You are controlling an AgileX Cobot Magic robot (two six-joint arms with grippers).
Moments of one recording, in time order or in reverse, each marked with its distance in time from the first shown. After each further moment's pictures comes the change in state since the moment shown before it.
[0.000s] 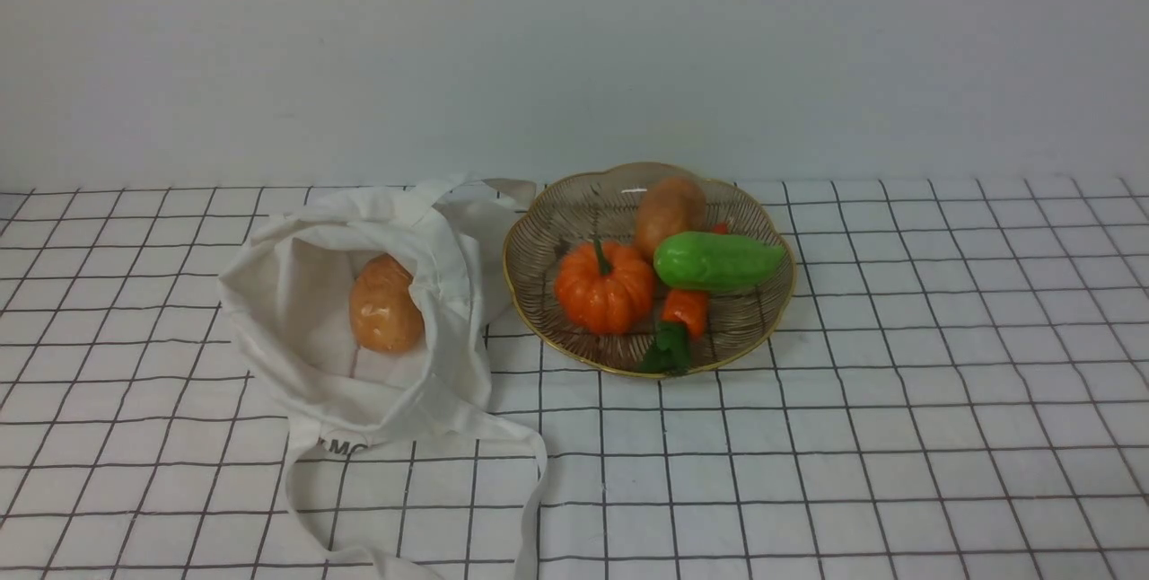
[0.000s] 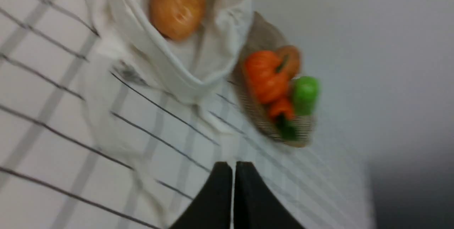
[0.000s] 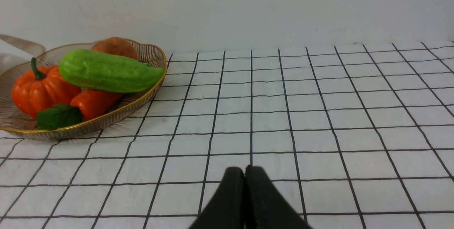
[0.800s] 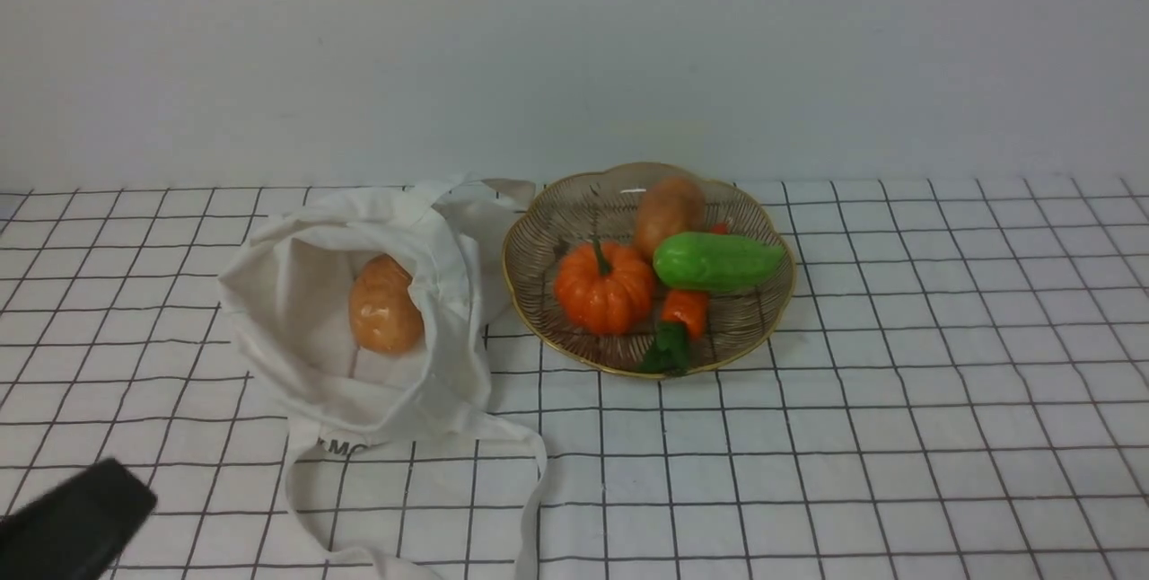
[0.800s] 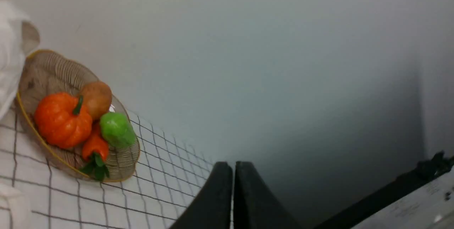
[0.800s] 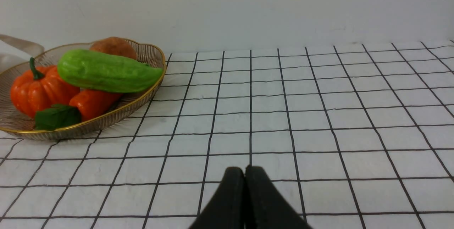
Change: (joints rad) right arm 0.000 0.000 0.000 0.000 0.000 0.000; left arm 0.000 0.136 -0.373 -0.308 0.111 0.404
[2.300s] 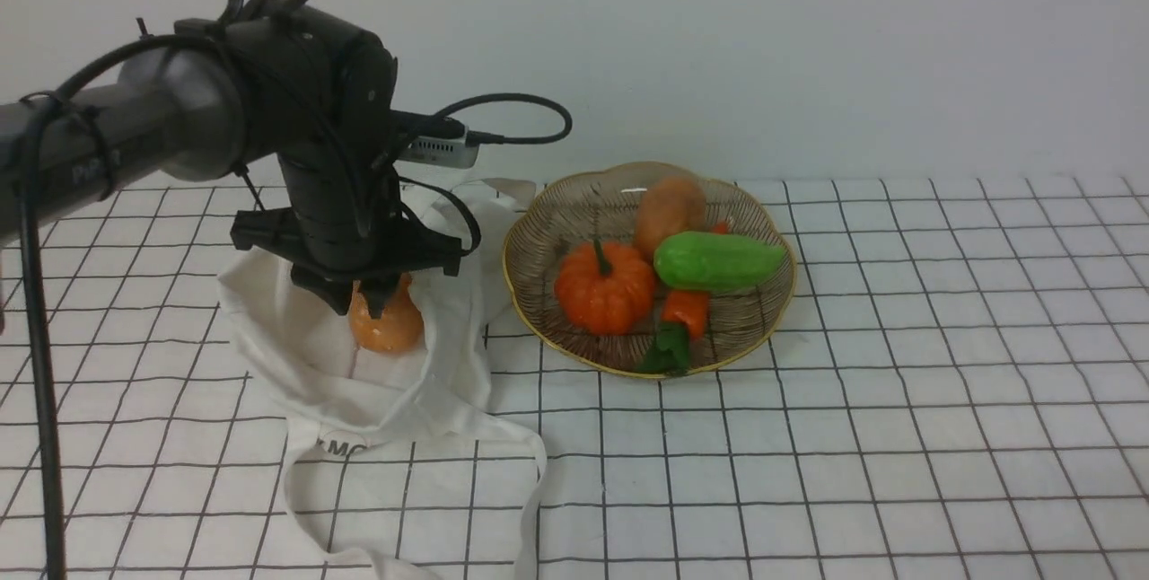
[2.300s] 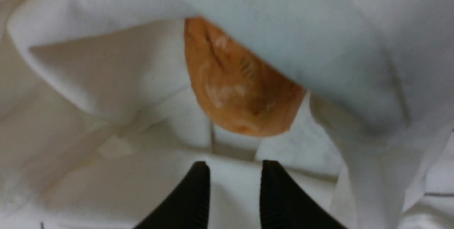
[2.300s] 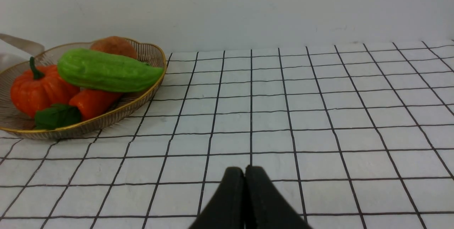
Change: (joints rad) right arm 0.000 0.000 0.000 0.000 0.000 0.000; left arm -0.243 1.850 -1.210 1.342 0.507 -0.524
